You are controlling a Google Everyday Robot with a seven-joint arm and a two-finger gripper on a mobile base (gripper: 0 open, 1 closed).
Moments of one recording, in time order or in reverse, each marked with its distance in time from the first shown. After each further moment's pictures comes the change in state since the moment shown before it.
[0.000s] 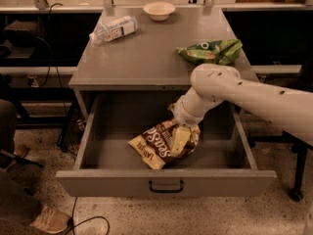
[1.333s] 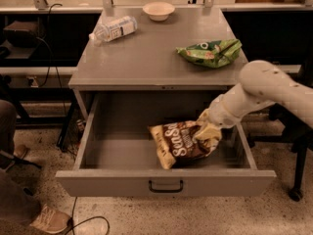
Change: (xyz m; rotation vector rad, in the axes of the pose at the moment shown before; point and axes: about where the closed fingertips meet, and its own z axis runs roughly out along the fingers) arm 0.071 0.013 -0.058 -0.011 -0.119 0.104
